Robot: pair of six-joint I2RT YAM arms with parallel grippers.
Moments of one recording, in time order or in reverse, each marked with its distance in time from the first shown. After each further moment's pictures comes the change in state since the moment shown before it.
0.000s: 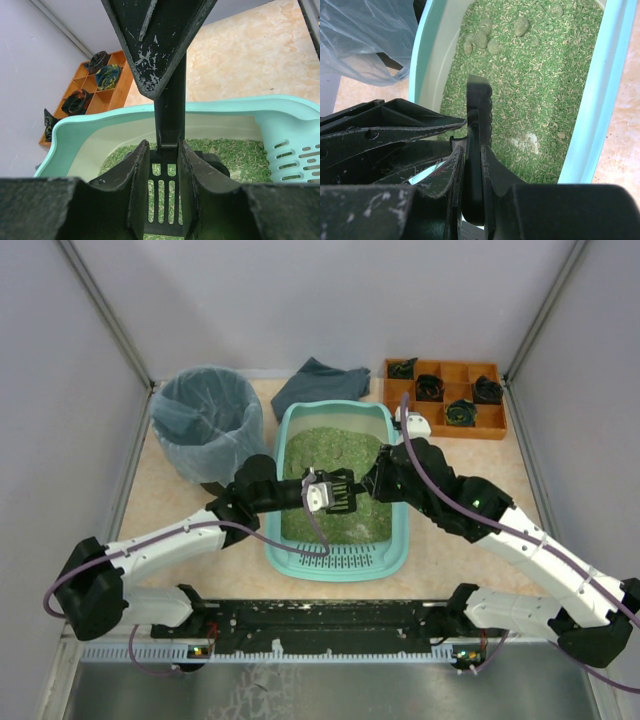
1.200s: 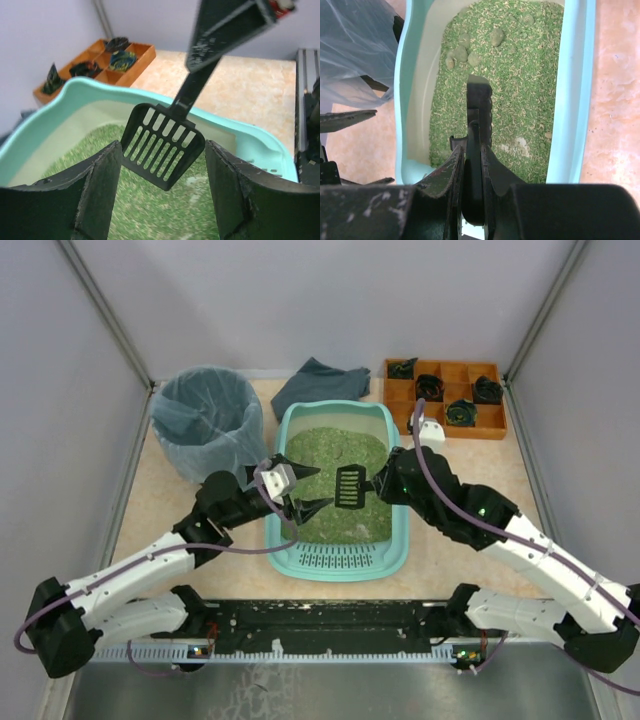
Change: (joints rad) left arm 0.037 -0.270 -0.130 -0.018 -0.206 -0.457; right arm 0.027 -0.063 -0.066 0.006 0.148 0.097
